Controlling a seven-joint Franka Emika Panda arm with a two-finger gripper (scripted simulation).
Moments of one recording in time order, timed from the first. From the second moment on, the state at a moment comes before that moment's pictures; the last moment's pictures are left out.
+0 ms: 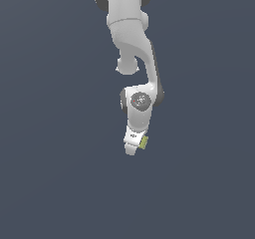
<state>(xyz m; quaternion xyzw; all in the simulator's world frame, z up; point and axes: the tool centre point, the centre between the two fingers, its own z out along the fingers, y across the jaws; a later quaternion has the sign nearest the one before) 0.010 0.044 0.011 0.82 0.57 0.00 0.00</state>
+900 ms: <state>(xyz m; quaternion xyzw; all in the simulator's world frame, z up) 0.022 0.017 0.021 0.82 0.57 0.00 0.00</state>
